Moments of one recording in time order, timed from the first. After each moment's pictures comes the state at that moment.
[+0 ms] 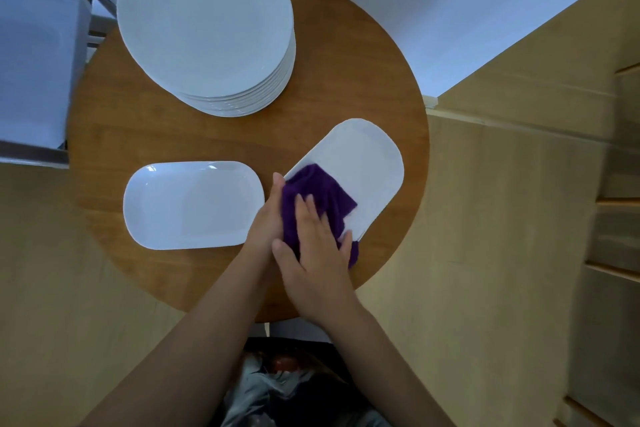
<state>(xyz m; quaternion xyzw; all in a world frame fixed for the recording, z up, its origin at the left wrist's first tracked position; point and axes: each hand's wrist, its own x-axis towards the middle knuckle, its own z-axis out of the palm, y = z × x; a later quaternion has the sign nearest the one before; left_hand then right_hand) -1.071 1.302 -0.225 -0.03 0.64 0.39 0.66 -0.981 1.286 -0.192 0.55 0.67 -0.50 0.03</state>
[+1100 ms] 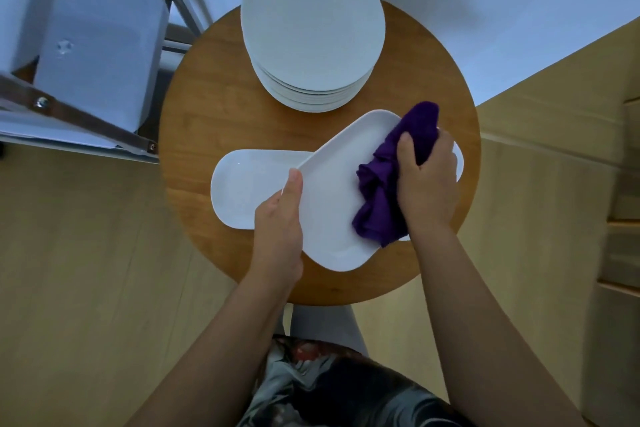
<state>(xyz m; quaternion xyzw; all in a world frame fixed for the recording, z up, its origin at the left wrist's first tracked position) -1.146 1.232 -0.170 0.00 0.64 0.54 0.55 -1.020 1.341 -0.180 0.72 0.59 -0.30 -0.20</state>
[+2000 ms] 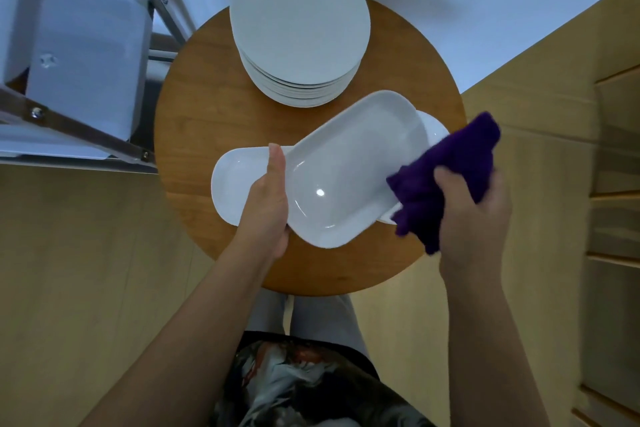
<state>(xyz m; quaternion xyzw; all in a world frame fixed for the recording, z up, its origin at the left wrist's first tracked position) -1.173 1.238 -0.156 0.05 0.65 0.47 0.59 -1.004 1.274 -0.104 0.69 0.40 -0.46 -0.38</state>
